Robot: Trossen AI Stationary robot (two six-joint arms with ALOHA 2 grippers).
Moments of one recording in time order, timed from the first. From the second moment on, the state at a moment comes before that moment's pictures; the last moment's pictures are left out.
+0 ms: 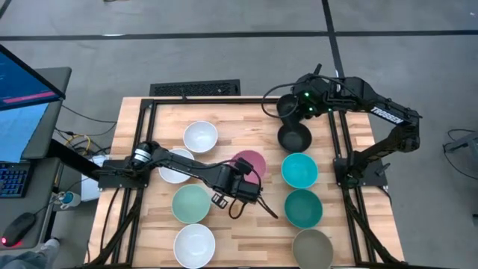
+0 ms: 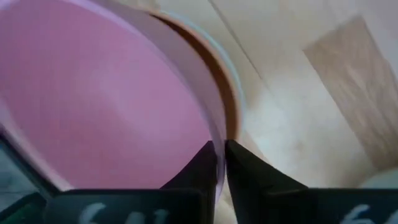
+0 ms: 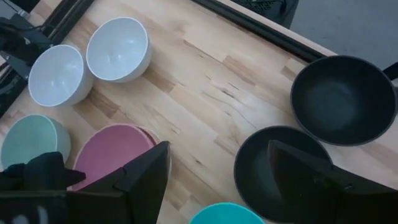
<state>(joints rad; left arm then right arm) -0.27 2.11 1.93 -1.26 -0.34 0.38 -0.27 1.39 1.73 -1.31 0.13 0.59</state>
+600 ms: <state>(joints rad) -0.26 2.11 1.93 -1.30 -0.30 0.30 -0.27 1.39 1.73 -1.33 0.13 0.60</state>
